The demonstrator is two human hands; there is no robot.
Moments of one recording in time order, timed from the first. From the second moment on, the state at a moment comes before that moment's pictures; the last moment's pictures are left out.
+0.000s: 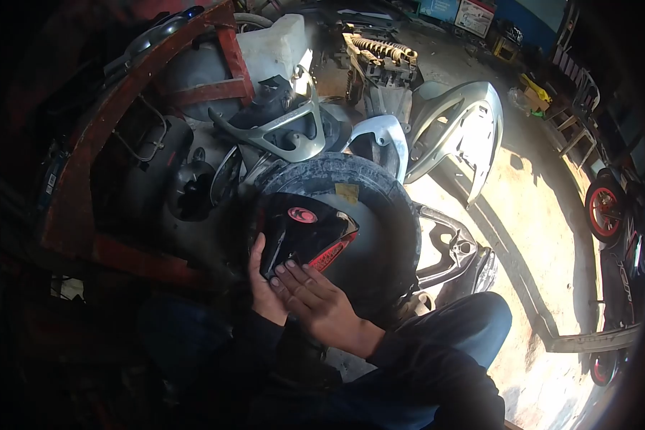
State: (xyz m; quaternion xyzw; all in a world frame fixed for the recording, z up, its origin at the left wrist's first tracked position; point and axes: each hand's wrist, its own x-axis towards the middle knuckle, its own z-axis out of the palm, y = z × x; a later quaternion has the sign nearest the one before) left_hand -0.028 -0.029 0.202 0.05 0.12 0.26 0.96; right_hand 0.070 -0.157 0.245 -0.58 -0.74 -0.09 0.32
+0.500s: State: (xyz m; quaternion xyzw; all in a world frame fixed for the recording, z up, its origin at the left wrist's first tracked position) left_hand -0.013 -0.034 0.208 0.05 0.16 0.37 0.92; right_hand 0.074 -0.157 0.243 -0.61 -0.71 -0.07 0.35
